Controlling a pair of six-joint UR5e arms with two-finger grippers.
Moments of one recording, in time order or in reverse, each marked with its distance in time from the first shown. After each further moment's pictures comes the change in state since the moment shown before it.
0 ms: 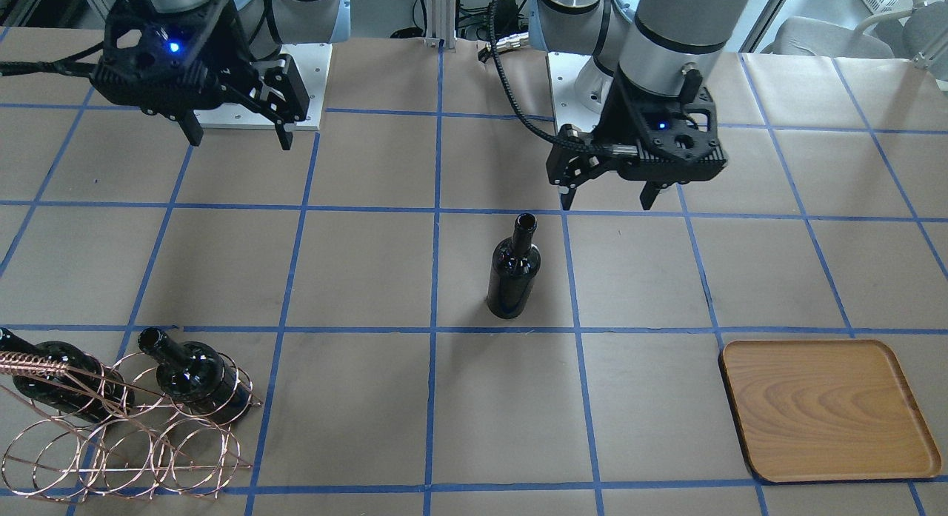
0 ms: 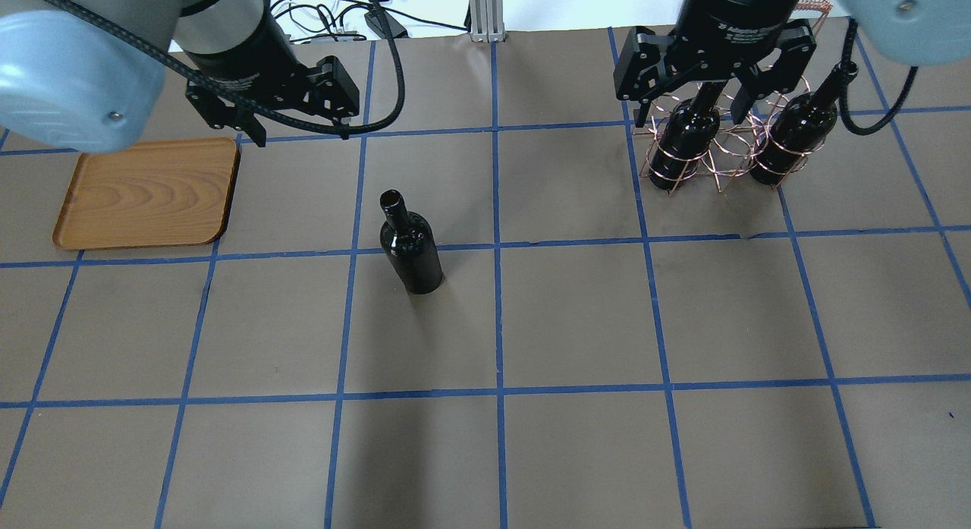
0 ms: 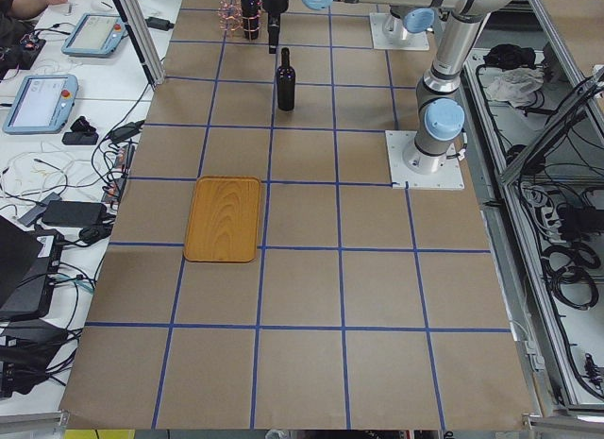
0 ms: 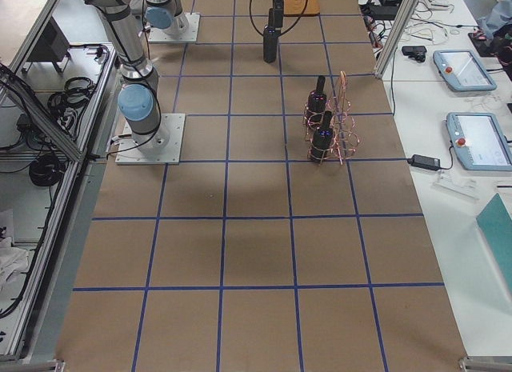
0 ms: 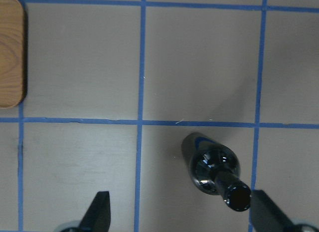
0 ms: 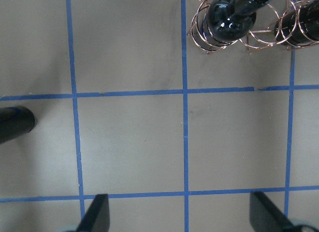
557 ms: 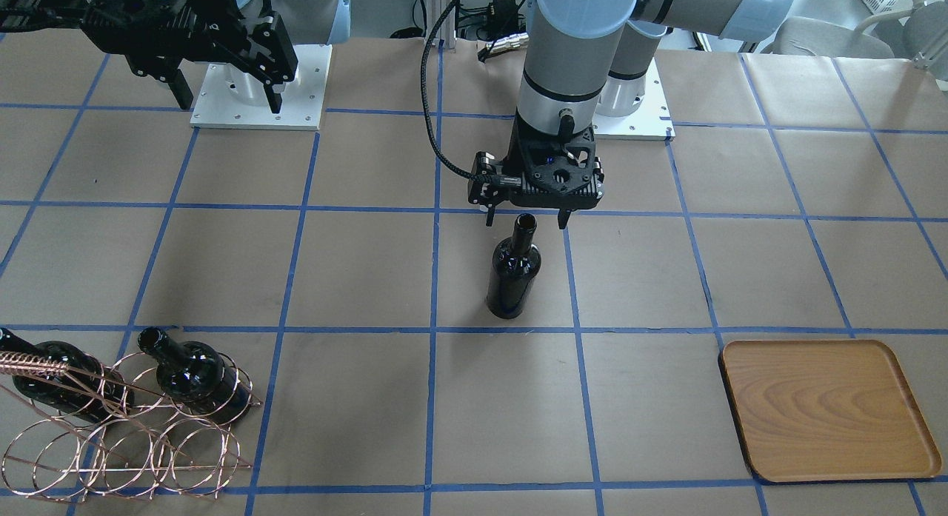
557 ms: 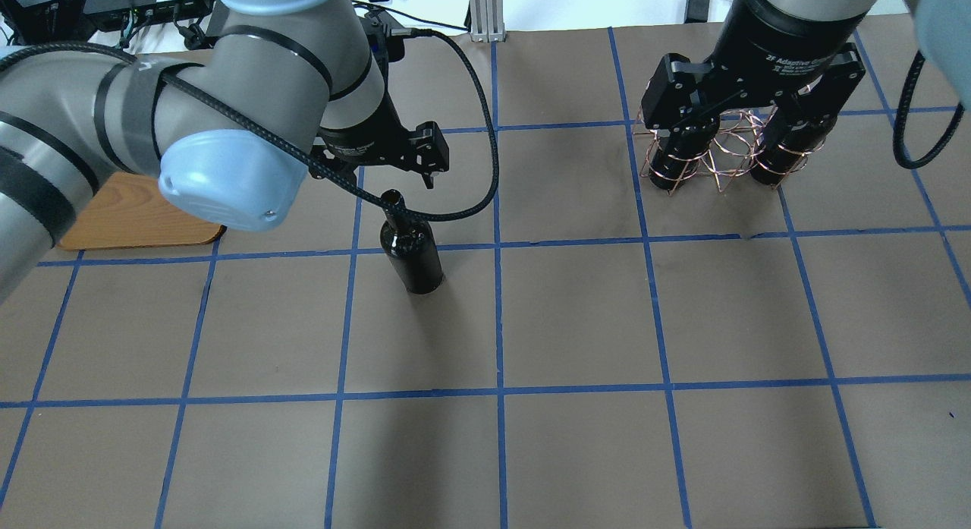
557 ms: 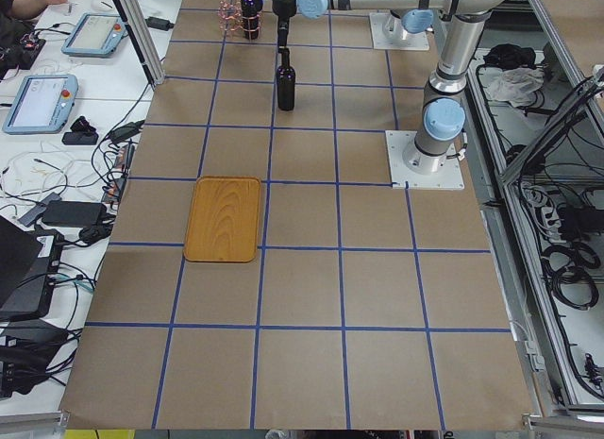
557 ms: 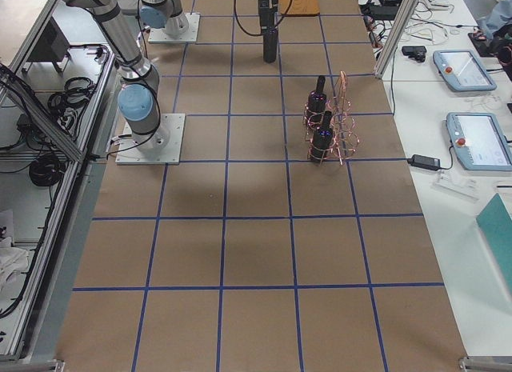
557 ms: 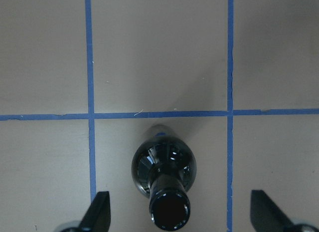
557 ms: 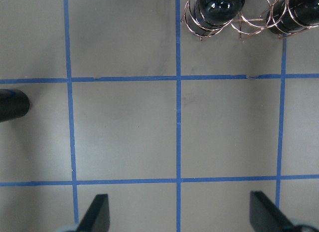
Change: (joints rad) left arm -0.113 -0.044 -0.139 0.182 -0.001 -0.065; right arm -0.012 -0.074 0.067 -0.020 -0.006 -0.023
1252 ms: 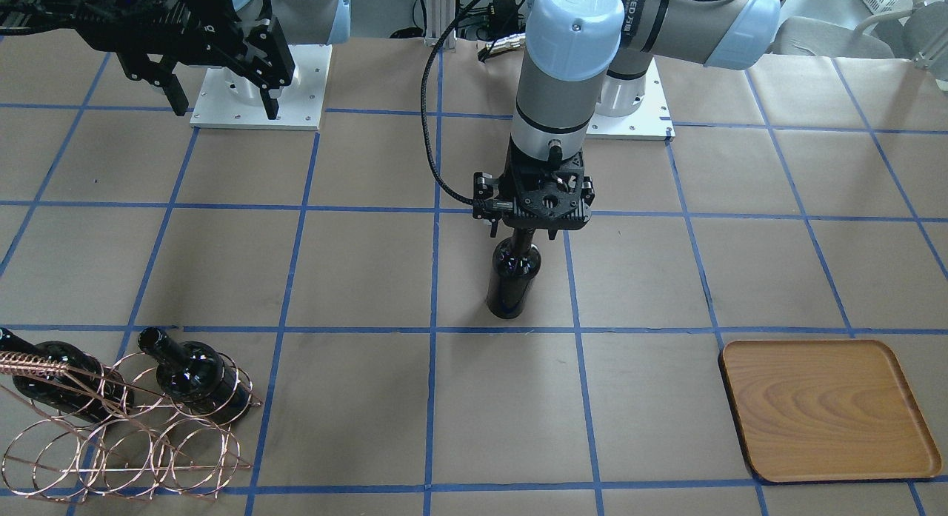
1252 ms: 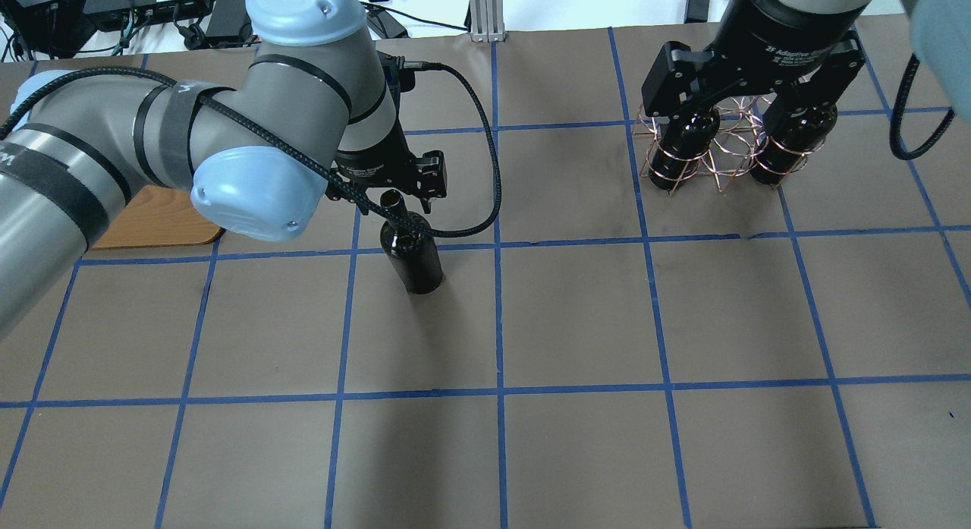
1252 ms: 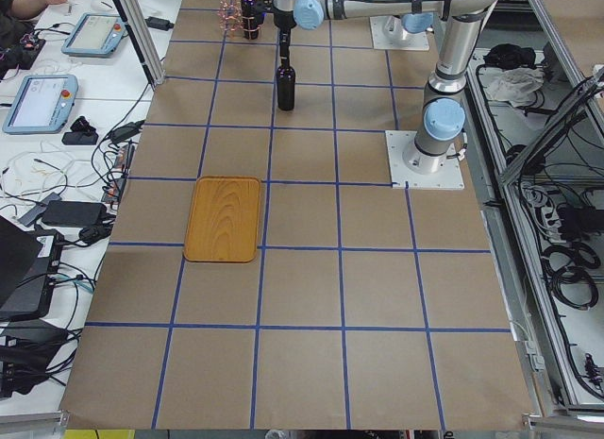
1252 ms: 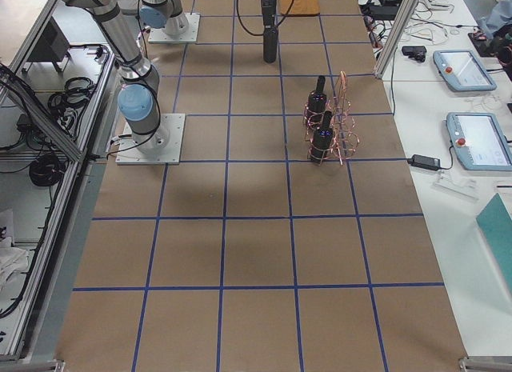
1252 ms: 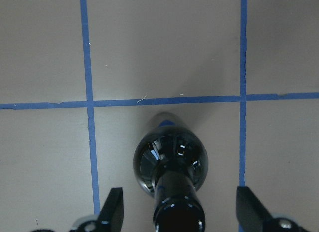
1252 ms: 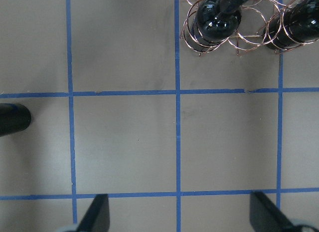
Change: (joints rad) left arm 0.001 -0.026 -0.020 -0.020 0.010 0.015; right arm -0.001 0.001 0.003 -0.038 -0.003 0.000
